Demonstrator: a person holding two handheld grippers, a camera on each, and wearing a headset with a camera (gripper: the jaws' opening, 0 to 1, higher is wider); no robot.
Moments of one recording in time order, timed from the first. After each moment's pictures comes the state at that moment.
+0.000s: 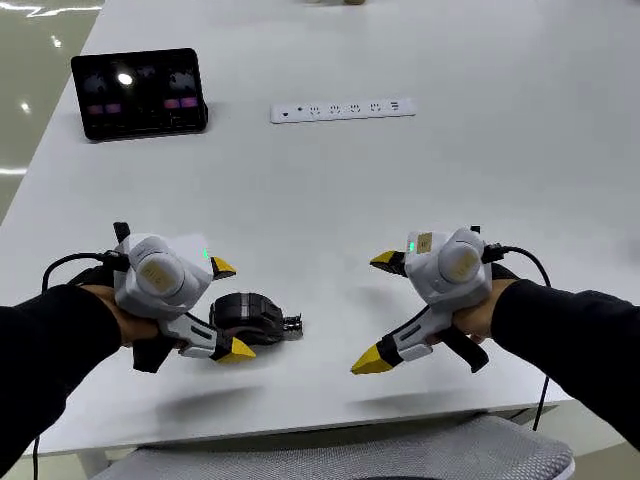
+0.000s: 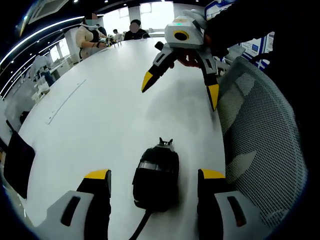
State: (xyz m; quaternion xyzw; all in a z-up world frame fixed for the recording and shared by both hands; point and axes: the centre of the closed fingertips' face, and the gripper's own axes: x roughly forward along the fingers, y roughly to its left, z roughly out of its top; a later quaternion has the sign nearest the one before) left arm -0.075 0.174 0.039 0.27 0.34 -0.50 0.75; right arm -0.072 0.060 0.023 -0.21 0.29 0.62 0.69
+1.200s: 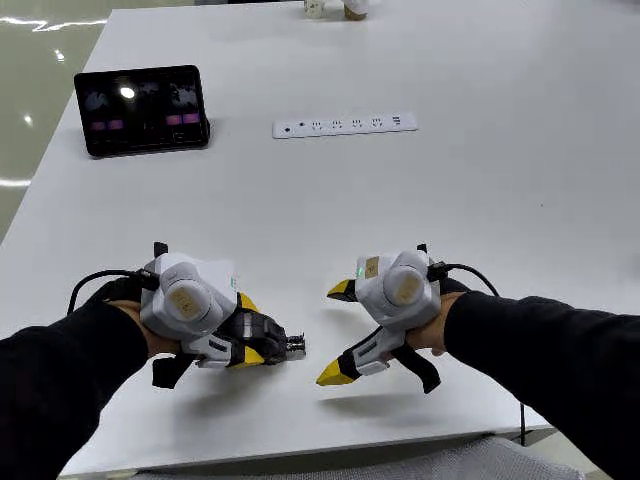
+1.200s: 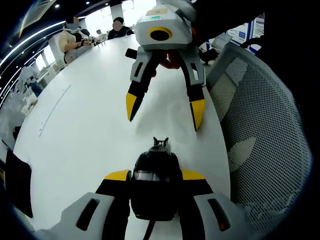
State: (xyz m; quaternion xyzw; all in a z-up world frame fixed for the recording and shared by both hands) left arm -0.074 0.165 0.023 0.32 0.33 -0.54 0.71; right arm -0.075 0.109 0.005 -0.24 0.29 0.66 0.66
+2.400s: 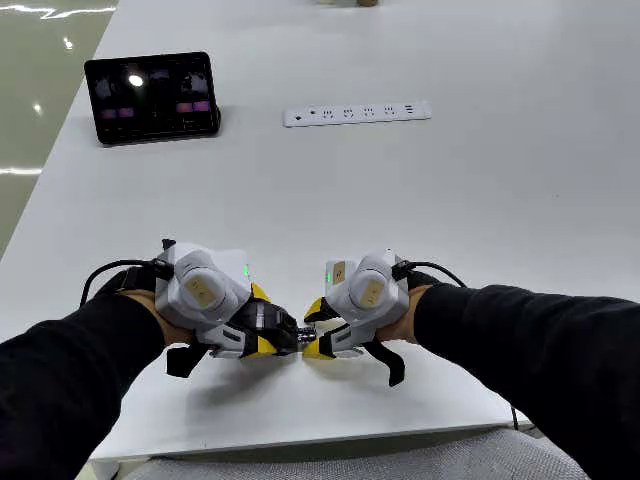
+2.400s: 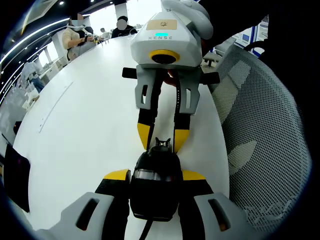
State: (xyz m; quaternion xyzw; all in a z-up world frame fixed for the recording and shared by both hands) left arm -0.075 0.165 0.022 0.30 0.34 -0.53 0.71; right arm -0.079 0.141 -0.014 -0.29 0.27 0.67 0.63
